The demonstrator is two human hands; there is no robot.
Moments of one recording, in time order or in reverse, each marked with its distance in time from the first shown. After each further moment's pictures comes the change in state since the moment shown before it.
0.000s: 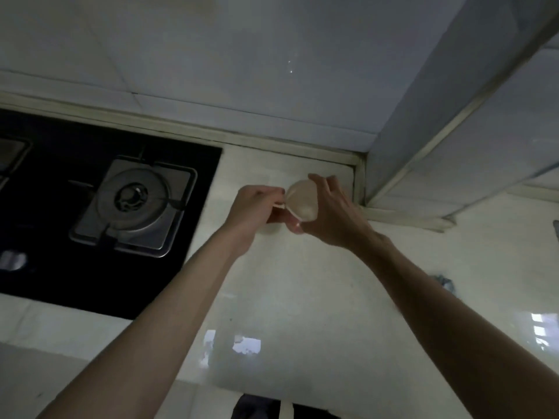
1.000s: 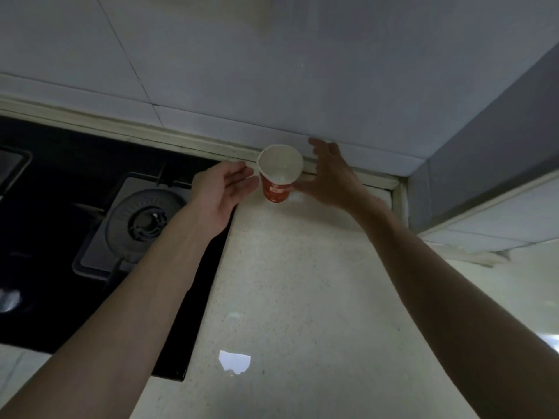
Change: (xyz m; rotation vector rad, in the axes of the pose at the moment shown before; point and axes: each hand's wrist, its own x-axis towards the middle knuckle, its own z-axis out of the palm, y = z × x) left_hand 0.111 0.016 -0.125 -0.564 0.114 -0.036; right_hand 0.145 -0.064 0.010 0.091 0.057 0.039
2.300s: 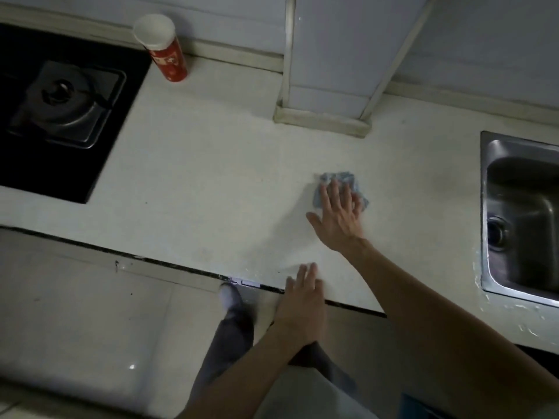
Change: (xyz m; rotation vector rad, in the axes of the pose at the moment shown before) left_hand -0.360 -0.479 0.148 1.871 -0.482 0.275; right_hand -0.349 0.334 0.003 -0.361 -0.172 0.079
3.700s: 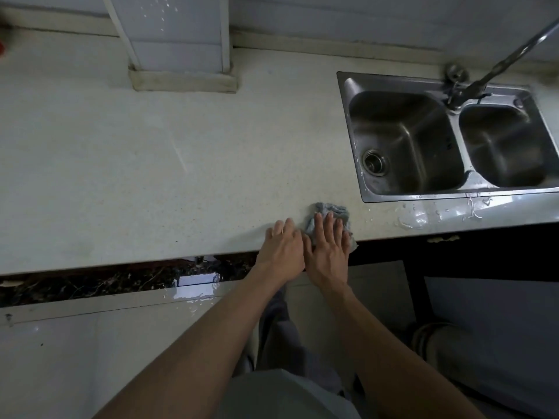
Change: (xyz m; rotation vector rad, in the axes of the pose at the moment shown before) left_hand 0.026 0.128 0.025 0.134 -0.088 0.288; right_hand -0.224 0.116 0.074 0.208 0.208 0.539
